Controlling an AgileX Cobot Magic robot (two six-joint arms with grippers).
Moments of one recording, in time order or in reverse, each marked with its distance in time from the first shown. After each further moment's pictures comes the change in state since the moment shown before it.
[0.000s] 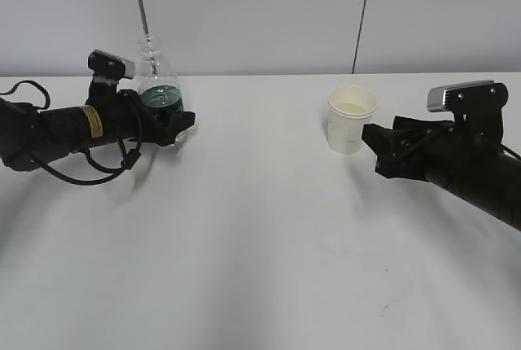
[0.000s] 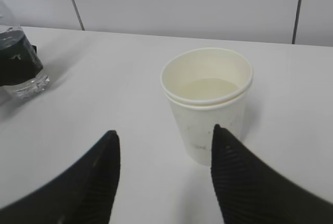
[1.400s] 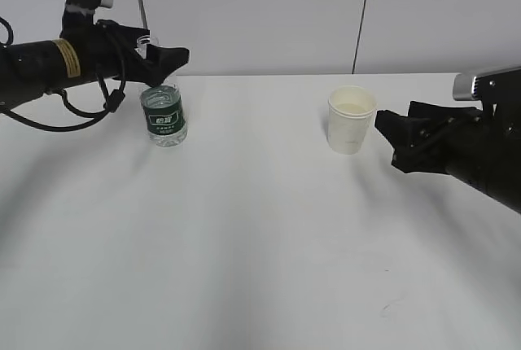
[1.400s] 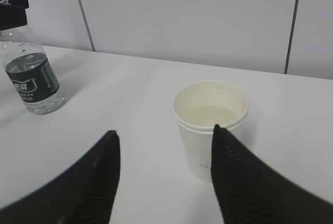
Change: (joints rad) left arm 0.000 -0.239 0.002 0.054 0.055 -0.061; right arm 0.000 -0.171 0.083 -0.004 0.026 -0.009
